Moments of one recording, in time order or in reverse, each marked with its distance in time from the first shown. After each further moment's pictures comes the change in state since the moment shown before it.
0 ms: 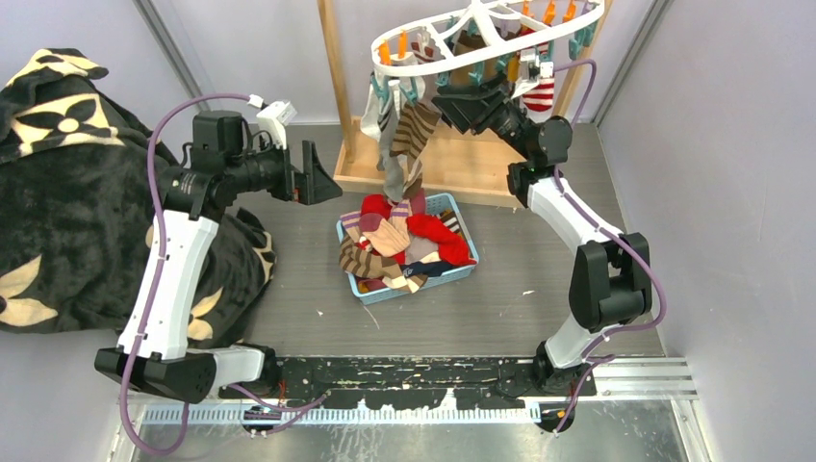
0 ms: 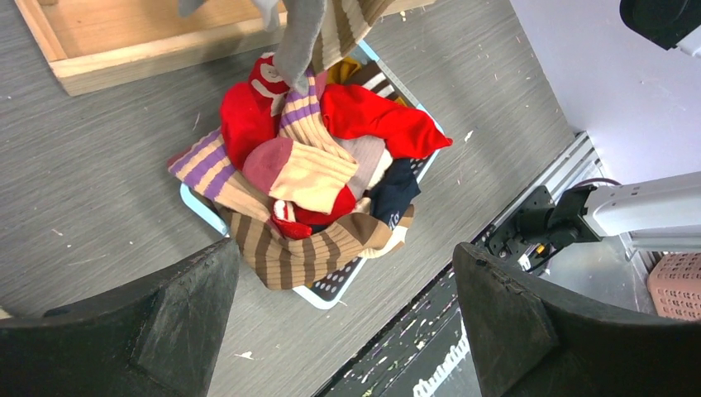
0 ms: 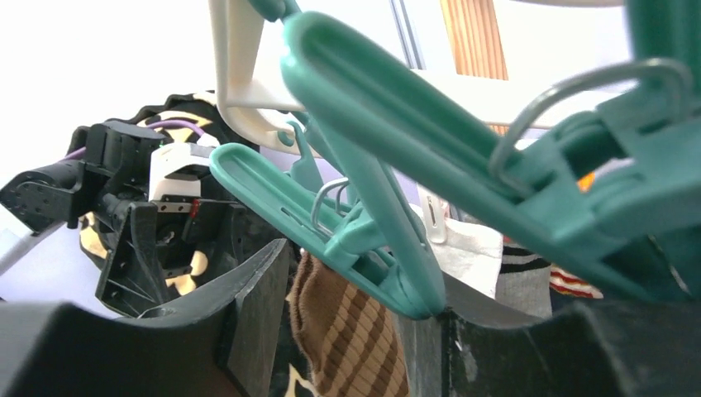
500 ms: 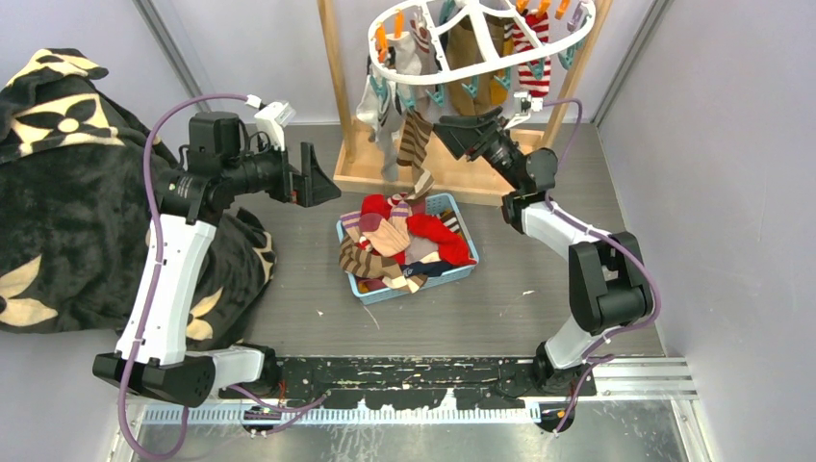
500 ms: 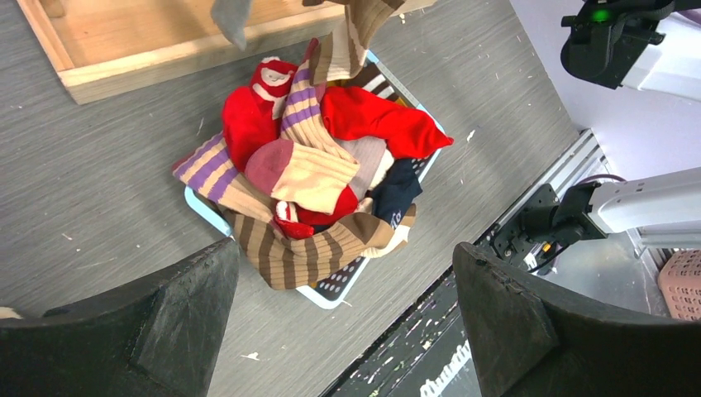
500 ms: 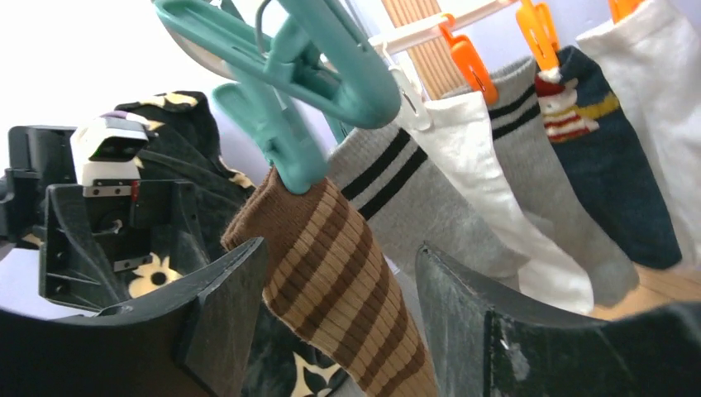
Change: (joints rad) left arm 0.000 -0.020 -0.003 -0.001 0.000 0.019; right arm 0.016 -0.011 -0.258 0.117 0.136 0.047
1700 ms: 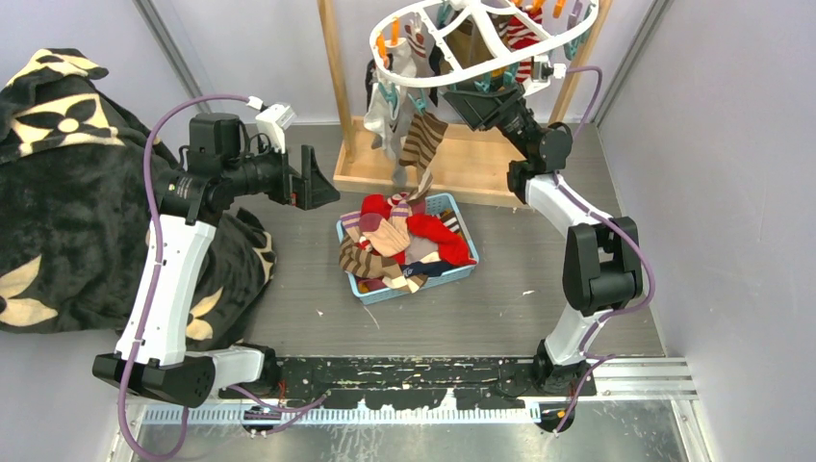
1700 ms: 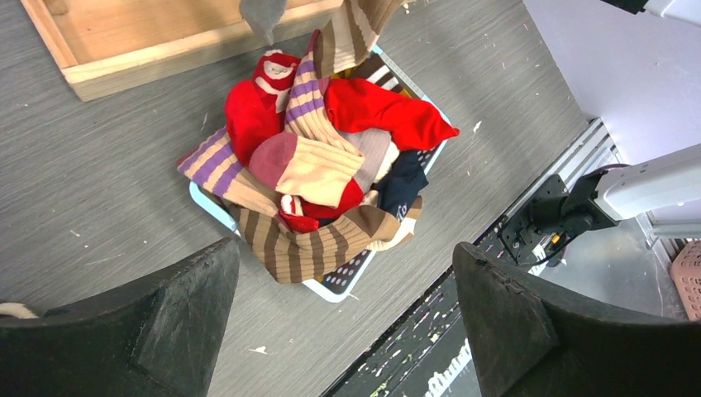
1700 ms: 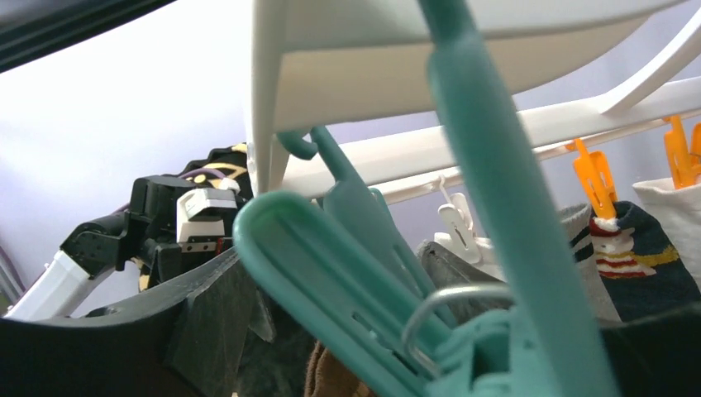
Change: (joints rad) left arm 0.000 -0.003 0.000 -0.020 -0.001 0.038; right arm -0.059 0.115 0.259 0.130 -0.083 0.221
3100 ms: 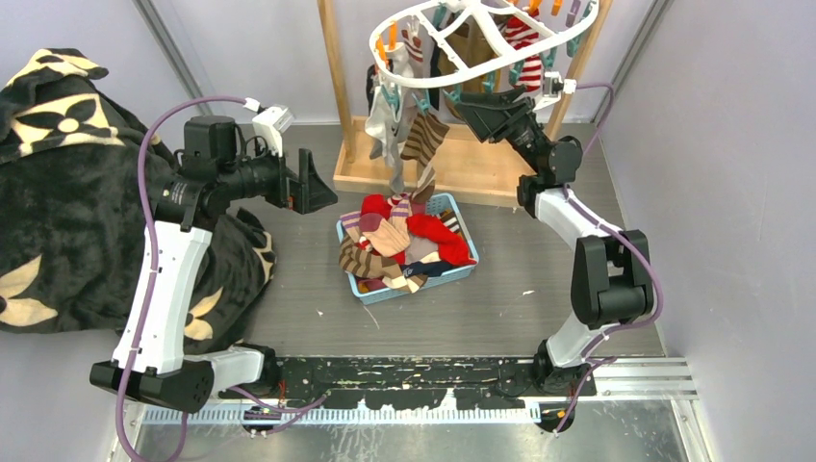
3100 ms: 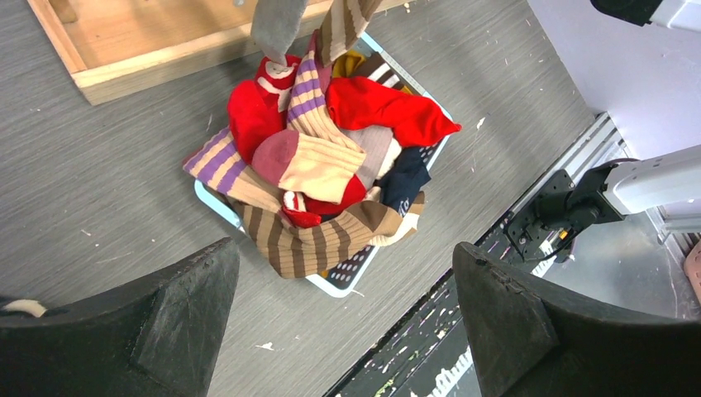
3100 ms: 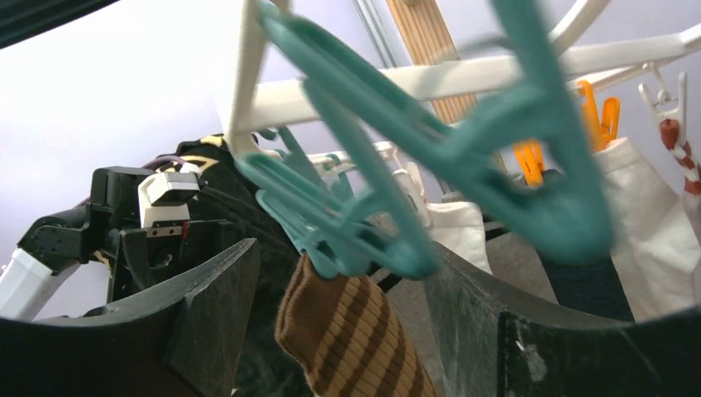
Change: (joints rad) left arm 0.000 -0.026 0.002 -0.017 -0.004 0.025; right arm -0.043 -0.100 -0.151 -0.023 0.010 -0.056
